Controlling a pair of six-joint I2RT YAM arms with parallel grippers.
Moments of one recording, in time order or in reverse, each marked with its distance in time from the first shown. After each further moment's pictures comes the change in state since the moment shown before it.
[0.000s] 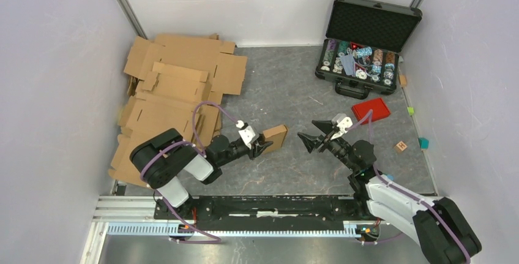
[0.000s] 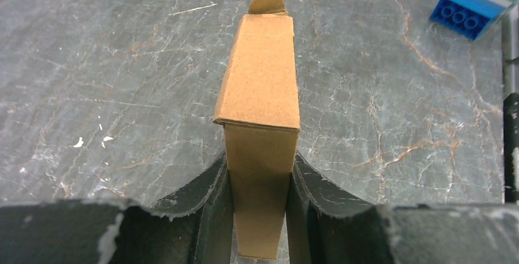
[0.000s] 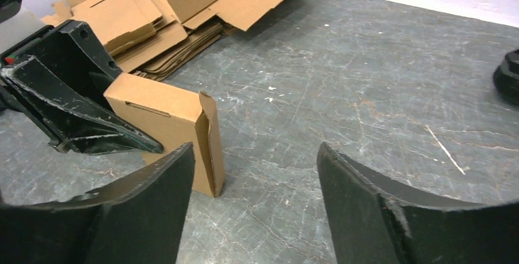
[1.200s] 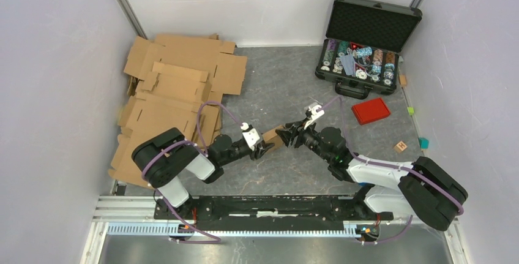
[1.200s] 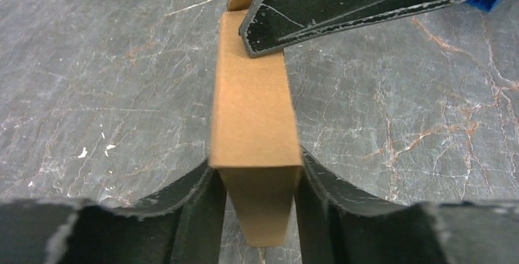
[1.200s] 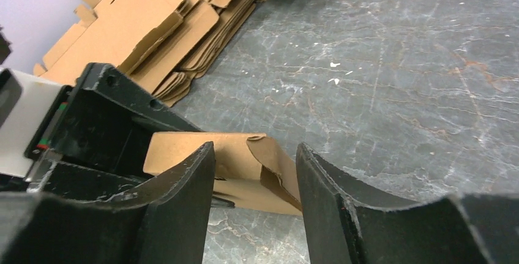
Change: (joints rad) left arm -0.019 0.011 0.024 -0.034 0.011 0.119; right arm 0.301 0.356 0.258 -0.080 0.296 0.223
